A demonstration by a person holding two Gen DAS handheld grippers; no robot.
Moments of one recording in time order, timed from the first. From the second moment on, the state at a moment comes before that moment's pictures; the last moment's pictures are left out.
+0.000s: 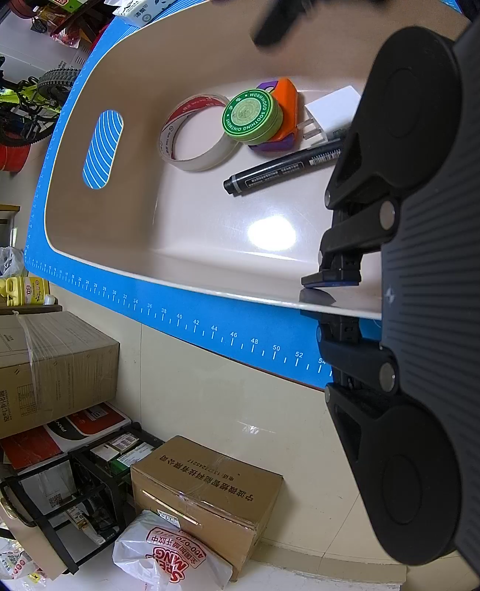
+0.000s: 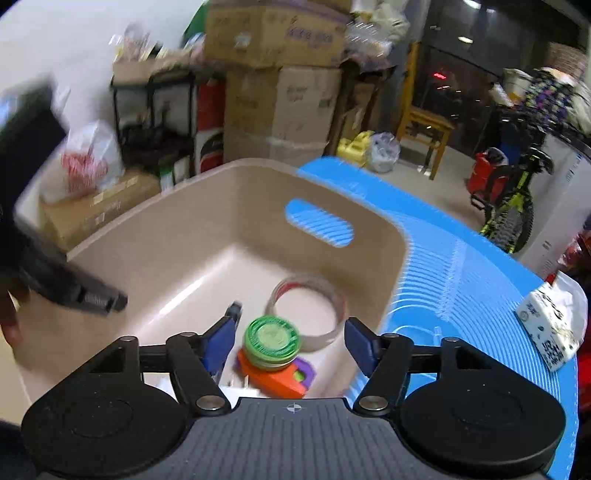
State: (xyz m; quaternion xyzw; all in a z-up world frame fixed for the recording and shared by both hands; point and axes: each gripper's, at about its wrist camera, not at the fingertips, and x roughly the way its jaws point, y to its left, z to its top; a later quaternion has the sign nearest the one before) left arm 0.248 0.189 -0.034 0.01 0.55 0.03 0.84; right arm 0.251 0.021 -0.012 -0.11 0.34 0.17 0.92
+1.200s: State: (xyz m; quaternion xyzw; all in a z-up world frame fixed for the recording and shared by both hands) left arm 0.248 0.189 -0.034 0.01 0.55 0.03 0.84; right arm 0.236 -0.187 -0.109 -0.10 0.41 -0.01 0.91
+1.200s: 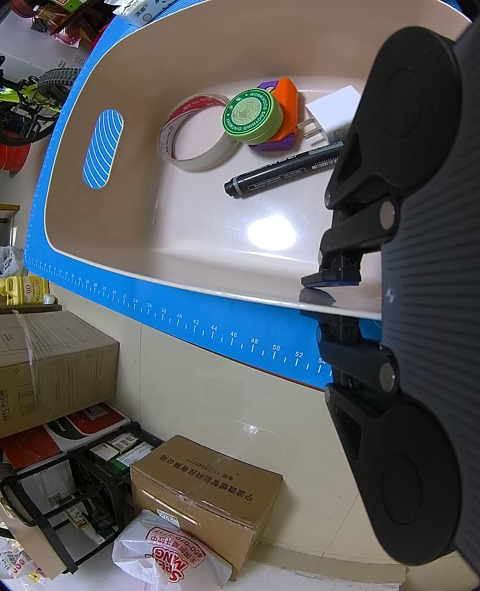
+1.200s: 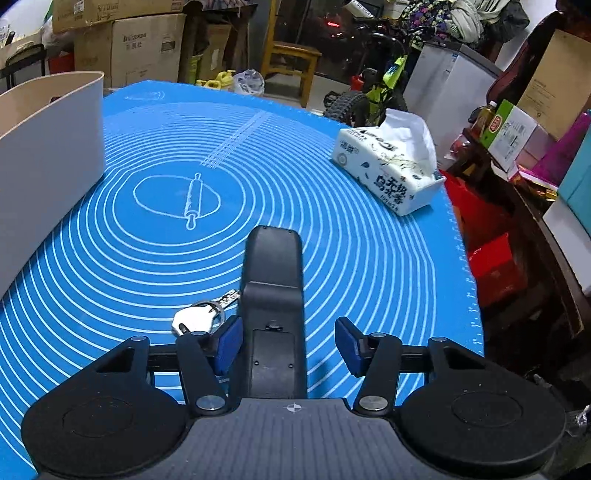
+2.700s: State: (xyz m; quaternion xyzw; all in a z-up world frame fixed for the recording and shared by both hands) left arm 0.248 0.189 -0.034 0.01 0.55 0.04 0.84; right arm 0.248 -0.190 -0.120 -0.03 0.41 -0.01 0.91
